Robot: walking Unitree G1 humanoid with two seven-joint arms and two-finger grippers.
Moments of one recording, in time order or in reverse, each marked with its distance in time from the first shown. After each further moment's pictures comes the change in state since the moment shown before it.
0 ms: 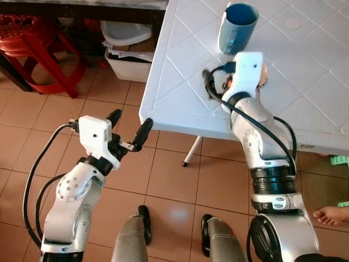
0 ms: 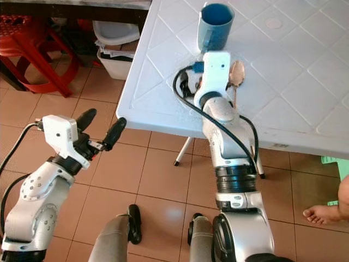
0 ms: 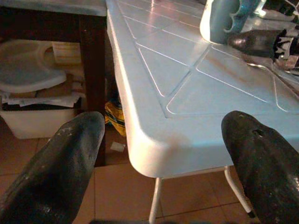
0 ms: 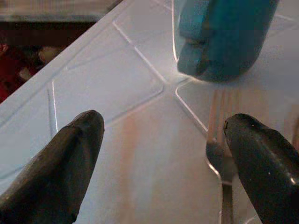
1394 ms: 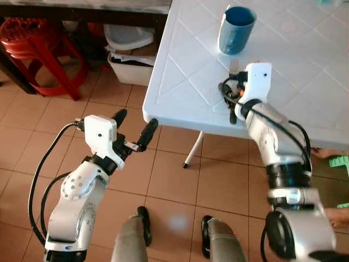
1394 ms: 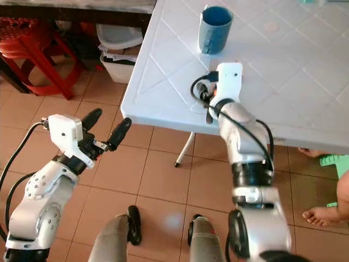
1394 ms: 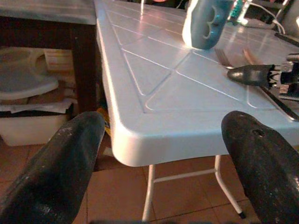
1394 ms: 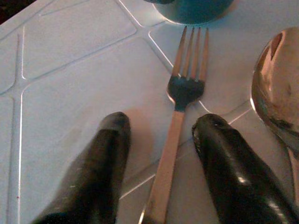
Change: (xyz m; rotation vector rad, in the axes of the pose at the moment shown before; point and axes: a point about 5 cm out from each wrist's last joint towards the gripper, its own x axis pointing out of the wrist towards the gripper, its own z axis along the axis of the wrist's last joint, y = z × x) left arm 0.005 -0.007 -0.002 -0.013 0.000 -0.039; right arm 0.008 -0.044 -0.027 -0.002 0.173 0.007
